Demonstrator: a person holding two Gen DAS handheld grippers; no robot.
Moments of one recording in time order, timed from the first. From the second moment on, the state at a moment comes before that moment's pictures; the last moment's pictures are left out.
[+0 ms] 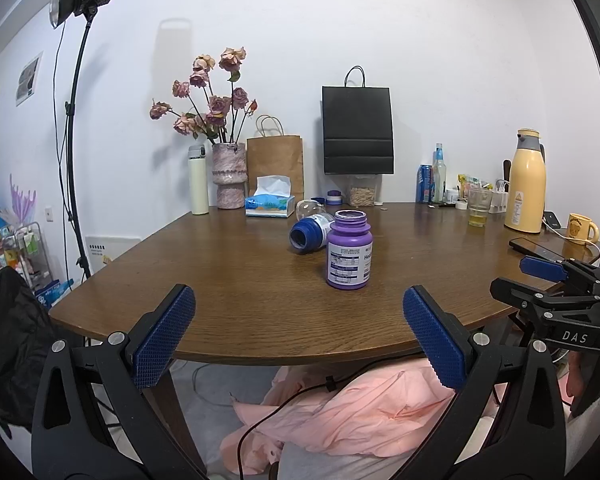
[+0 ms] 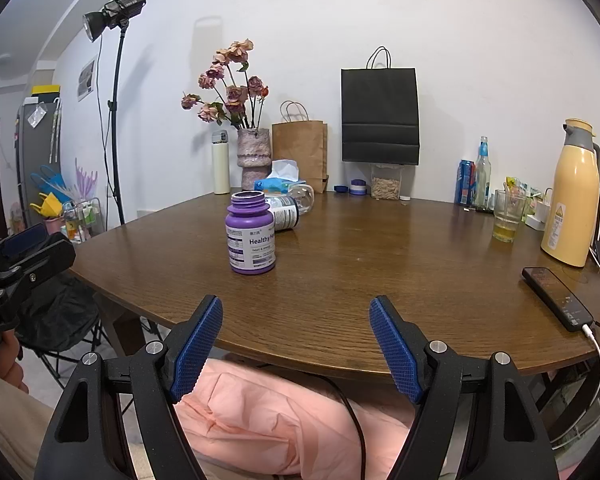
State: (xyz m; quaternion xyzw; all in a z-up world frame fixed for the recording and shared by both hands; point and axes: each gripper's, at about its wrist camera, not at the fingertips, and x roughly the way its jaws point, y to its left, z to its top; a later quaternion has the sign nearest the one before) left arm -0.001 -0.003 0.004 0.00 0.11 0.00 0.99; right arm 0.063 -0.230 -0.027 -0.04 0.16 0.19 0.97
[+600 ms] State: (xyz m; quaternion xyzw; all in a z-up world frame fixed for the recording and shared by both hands) left arm 0.097 0.016 0.033 -0.04 0.15 -0.01 0.99; right arm 0.143 -0.235 0.001 0.00 0.19 0.18 0.97
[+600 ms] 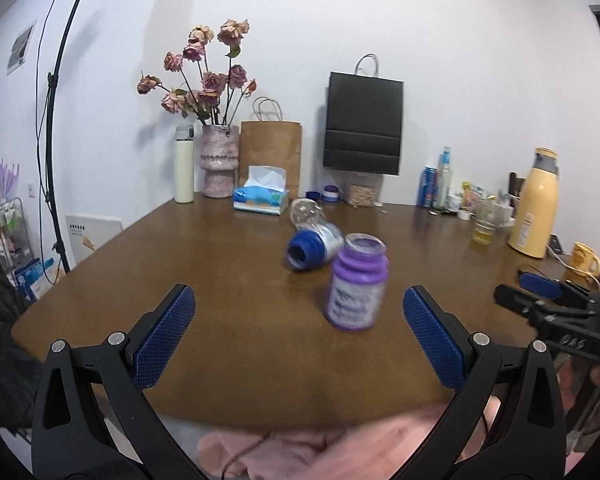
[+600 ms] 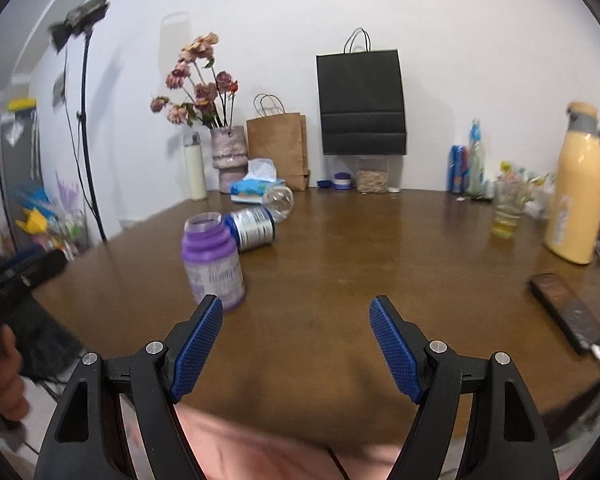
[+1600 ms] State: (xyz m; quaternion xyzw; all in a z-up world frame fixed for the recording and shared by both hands) left arm 0.410 0.057 -0.003 -0.12 0.42 -0.24 0.87; right arm 0.455 -0.110 -0.019 -0.03 0.39 0.34 0.85
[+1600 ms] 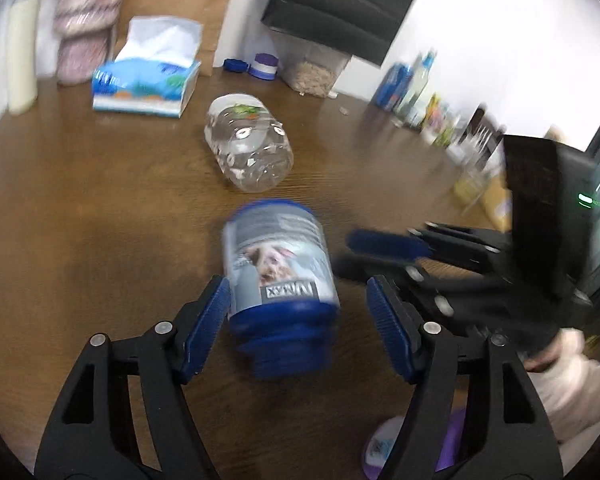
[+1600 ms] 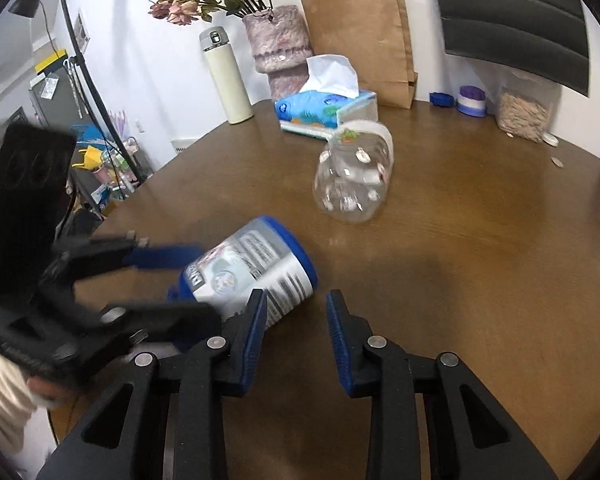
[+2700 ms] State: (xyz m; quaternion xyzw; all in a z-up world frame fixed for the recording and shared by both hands) left arm 0.451 0.072 -0.026 -0.18 0.43 -0.13 0.88; right arm 0.444 -0.066 -0.035 -0.10 0.37 0.49 0.78
